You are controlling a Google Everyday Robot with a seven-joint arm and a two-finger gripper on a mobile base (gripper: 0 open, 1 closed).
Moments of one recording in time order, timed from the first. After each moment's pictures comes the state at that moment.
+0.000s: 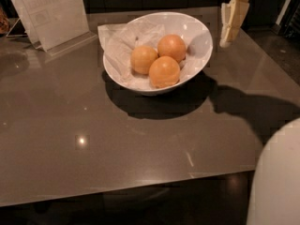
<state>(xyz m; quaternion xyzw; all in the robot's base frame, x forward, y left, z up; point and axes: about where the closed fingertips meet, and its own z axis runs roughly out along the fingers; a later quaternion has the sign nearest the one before) 0.634 -0.144 1.014 -0.80 0.54 -0.01 0.26</state>
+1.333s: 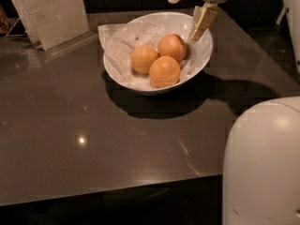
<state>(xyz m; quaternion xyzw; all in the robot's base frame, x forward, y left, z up) 0.677 -0.096 0.989 -0.81 0.51 0.03 0.31</state>
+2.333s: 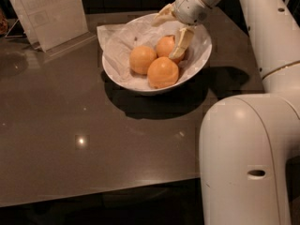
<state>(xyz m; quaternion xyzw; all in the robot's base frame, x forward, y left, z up) 0.693 -0.051 0.921 -0.82 0.48 0.13 0.29</state>
